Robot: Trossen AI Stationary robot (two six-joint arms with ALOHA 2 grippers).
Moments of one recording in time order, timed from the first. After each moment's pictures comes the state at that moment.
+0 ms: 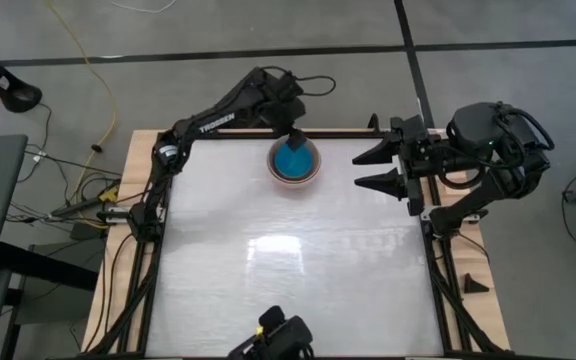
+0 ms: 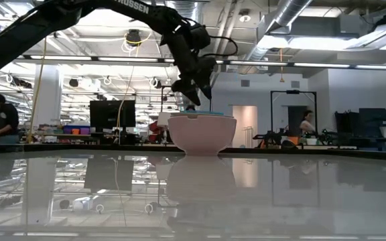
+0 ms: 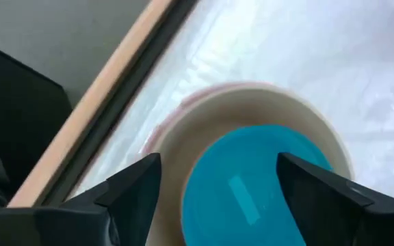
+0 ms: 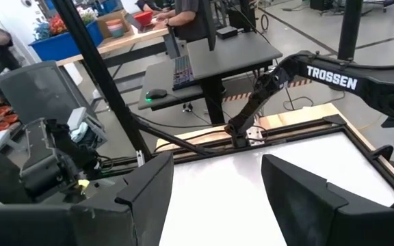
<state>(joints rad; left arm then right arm) 0.60 2.20 2.18 -0.95 0.15 -0.03 0.25 1.36 2.18 -1.02 0.19 0.31</state>
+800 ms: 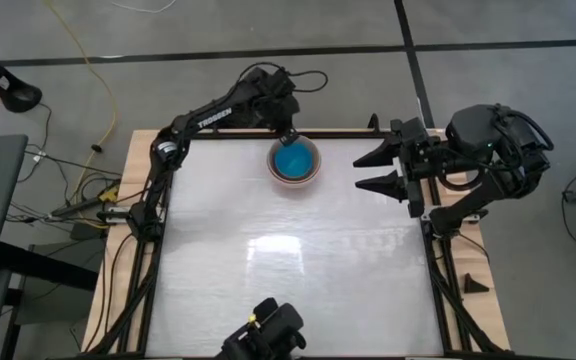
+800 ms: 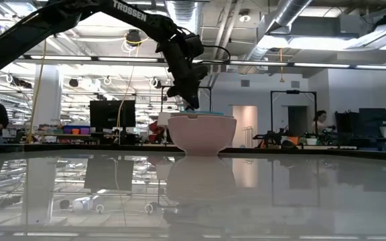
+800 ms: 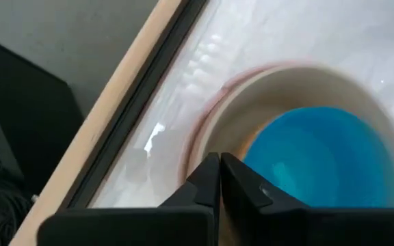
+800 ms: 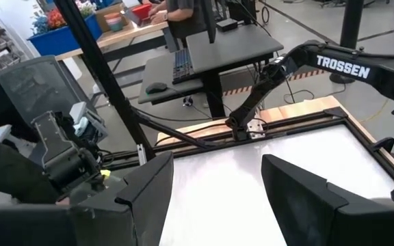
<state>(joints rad) 0.66 2.21 2.14 -0.94 0.19 0.07 0.26 1.36 2.18 -1.04 0.19 0.32</state>
